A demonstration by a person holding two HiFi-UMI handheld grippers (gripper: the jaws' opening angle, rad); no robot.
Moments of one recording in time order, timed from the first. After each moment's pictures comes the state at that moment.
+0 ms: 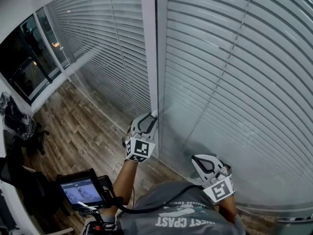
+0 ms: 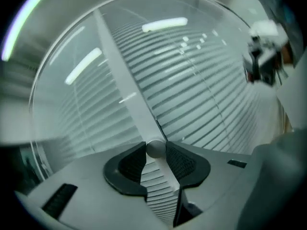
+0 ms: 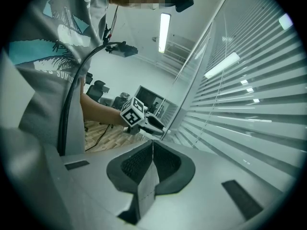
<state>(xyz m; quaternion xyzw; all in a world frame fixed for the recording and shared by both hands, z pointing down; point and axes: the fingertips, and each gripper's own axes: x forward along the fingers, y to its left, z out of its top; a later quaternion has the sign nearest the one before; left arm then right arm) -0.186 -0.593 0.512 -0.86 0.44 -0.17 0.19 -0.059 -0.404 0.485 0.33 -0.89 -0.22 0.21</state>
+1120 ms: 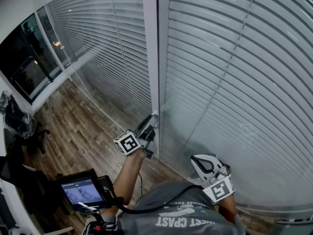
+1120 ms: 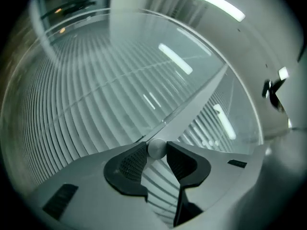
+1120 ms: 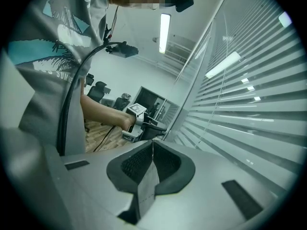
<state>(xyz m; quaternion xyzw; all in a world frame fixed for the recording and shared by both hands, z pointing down) -0.199 -0.602 0.509 -0.85 0.30 0.28 -0.34 -0.064 -0.405 0.487 0.32 -0.90 -0.22 0.21</state>
